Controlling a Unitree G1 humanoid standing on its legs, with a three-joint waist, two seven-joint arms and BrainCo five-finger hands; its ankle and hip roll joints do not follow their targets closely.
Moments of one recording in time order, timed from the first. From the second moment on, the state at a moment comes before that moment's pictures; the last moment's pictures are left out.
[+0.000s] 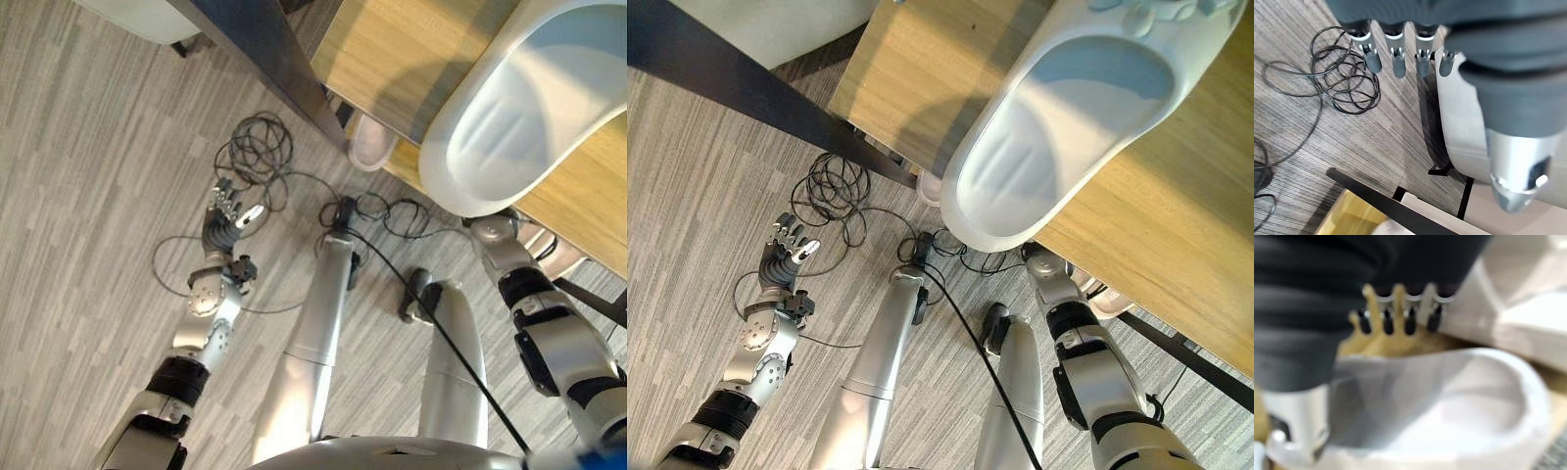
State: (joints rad) left arm -0.20 0.45 -0.23 0.30 -0.65 -0.37 0.28; right arm -0.74 -0.37 0.21 0.92 0.13 -0.08 -0.68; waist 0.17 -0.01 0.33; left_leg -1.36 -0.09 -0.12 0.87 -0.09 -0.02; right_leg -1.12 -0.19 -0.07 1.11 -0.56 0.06
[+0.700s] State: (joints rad) left arm -0.20 0.44 -0.23 0.30 -0.63 -0.36 0.28; right arm -0.75 -0.32 0.26 0.92 0.12 -0.08 -0.60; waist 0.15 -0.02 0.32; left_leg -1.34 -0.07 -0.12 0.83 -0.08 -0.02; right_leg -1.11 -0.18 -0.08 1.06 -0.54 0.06
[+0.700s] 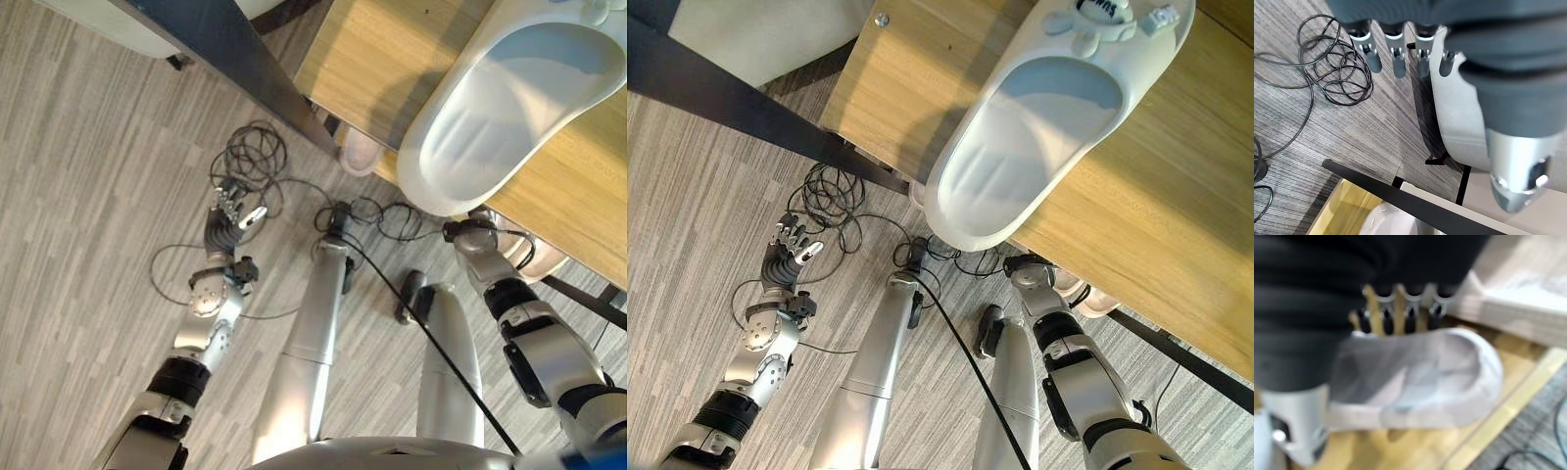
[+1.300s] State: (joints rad) left arm -0.21 0.44 -0.24 0.30 -0.60 -0.36 0.29; right arm -0.78 -0.22 0.27 0.91 0.28 -0.13 -0.59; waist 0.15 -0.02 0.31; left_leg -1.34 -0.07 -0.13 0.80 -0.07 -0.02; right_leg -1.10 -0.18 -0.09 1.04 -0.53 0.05
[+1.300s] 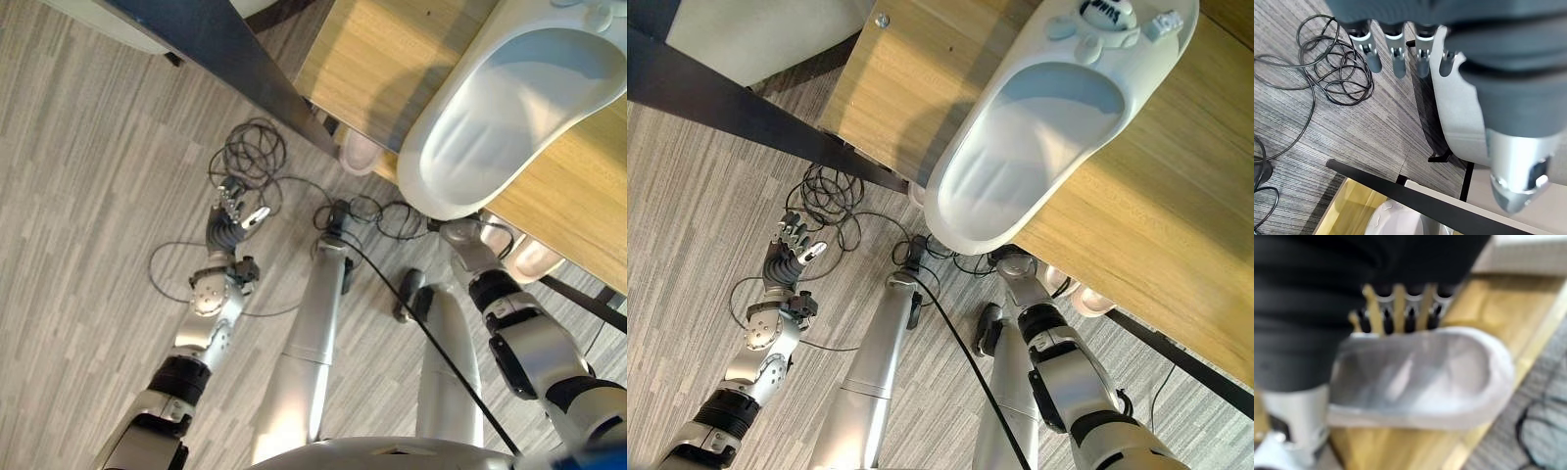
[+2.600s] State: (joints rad) left arm -0.24 0.44 -0.27 0.35 -0.56 -0.36 0.32; right arm -0.76 -0.19 0.30 0.89 0.41 -0.18 -0.51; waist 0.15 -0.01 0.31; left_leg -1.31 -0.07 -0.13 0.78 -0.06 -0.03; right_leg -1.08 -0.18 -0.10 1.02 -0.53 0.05
